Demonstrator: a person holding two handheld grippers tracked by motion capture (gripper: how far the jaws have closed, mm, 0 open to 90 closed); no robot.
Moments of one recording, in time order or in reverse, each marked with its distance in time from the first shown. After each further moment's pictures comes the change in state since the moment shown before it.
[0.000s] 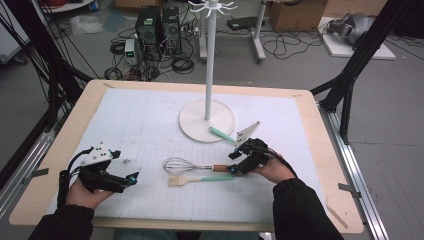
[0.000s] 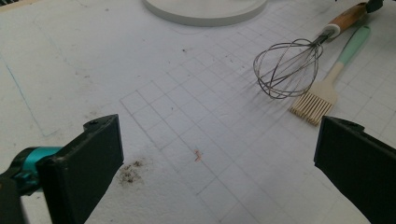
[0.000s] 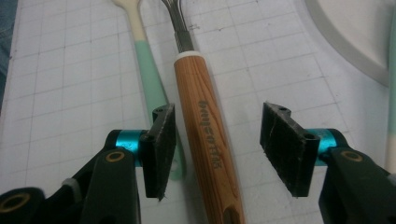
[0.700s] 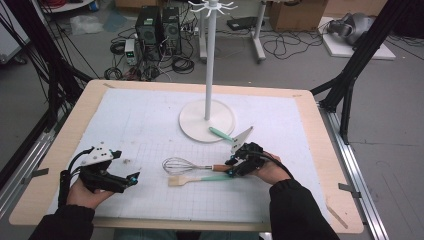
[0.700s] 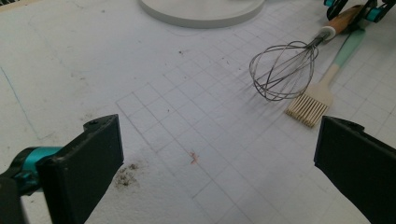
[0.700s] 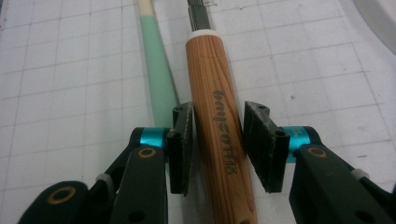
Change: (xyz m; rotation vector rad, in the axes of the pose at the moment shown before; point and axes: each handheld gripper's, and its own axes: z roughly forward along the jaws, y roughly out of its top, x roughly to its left) left arm -0.001 0.001 0.001 -0.007 -0.011 -0.004; right arm 0.001 -0.003 0.018 0.047 0.031 -0.062
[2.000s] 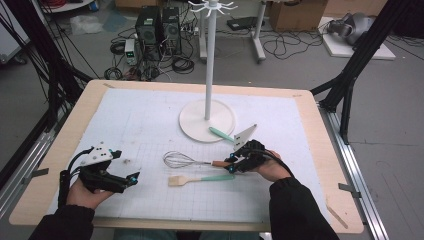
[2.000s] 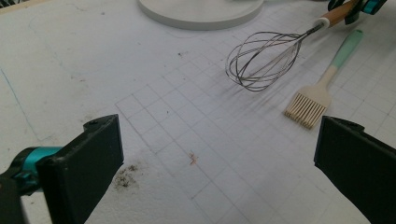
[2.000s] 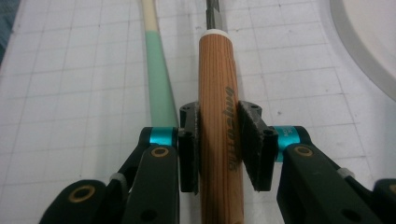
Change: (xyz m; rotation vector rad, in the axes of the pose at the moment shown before) left arm 0.000 0.001 -0.001 -0.005 0.000 0.003; right arm -0.005 0.001 -0.007 -0.060 -0.002 -0.060
